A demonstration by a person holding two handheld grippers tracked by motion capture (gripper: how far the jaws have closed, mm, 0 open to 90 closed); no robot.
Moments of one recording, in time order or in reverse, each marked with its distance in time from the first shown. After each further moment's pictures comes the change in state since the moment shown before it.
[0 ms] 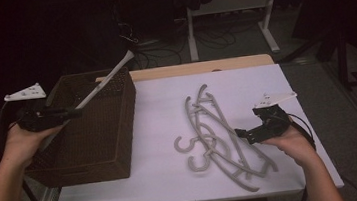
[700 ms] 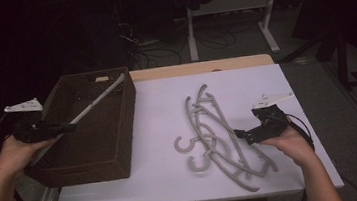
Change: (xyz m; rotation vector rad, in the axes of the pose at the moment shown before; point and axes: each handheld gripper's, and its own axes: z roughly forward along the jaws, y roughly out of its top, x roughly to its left) left arm 0.022 -0.039 0.010 0.127 -0.020 -0.073; right arm 0.001 0.000 0.004 0.013 -0.001 -0.004
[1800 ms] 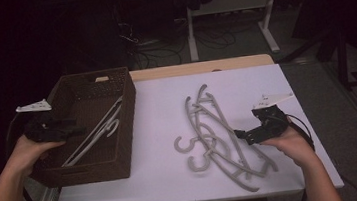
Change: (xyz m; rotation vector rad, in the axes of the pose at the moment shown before) left arm 0.002 -0.002 0.021 -0.062 -0.030 -0.038; right arm 0.000 -0.001 0.000 0.003 0.002 0.007
